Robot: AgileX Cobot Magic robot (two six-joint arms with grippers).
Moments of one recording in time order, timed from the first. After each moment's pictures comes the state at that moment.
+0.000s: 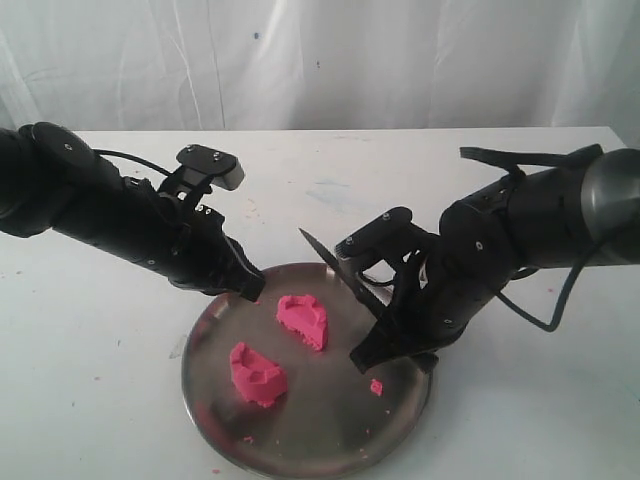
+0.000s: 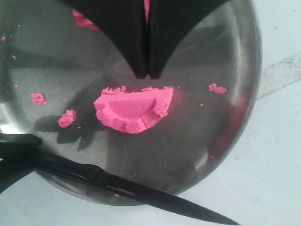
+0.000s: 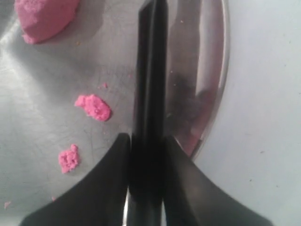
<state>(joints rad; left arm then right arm) -0.35 1.70 -0.99 -0.97 0.52 1.04 0.57 1.76 -0.93 -0.05 0.47 -0.05</state>
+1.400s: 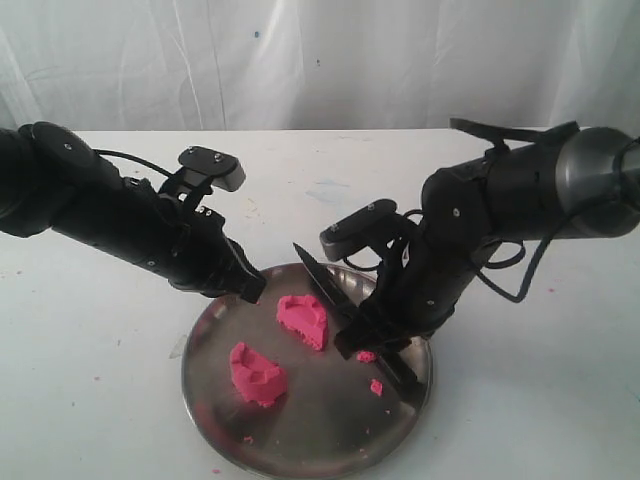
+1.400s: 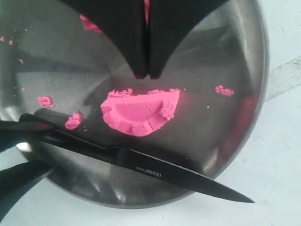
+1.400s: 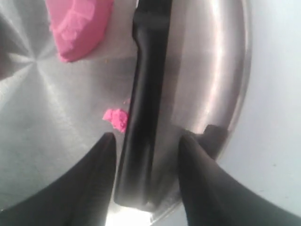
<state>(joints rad) -0.35 1.70 -0.99 -0.97 0.53 1.04 0.57 1.79 -1.04 0.07 0.59 -0.15</state>
